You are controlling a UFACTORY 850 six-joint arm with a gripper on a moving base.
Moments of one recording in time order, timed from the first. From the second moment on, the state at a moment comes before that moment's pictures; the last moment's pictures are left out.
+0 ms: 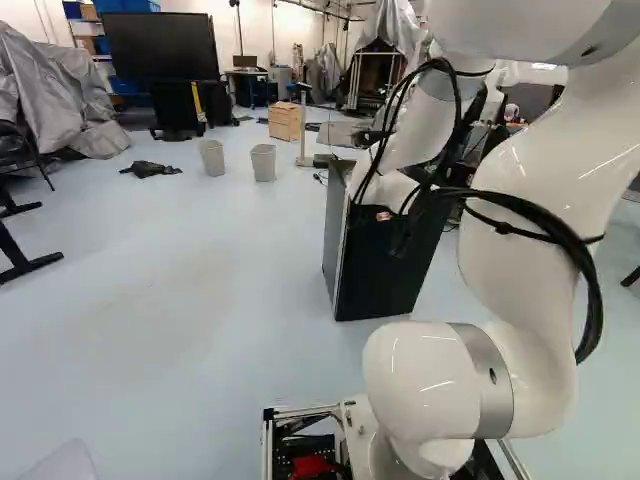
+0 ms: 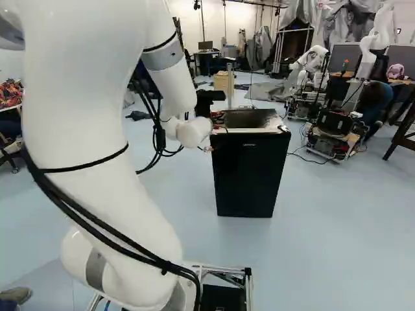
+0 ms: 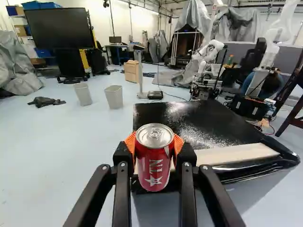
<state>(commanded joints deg) -8.7 -7.7 -32.8 -2.5 53.7 0.0</state>
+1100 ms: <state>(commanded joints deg) -1.5 12.0 -9.7 -0.4 50.6 0.0</state>
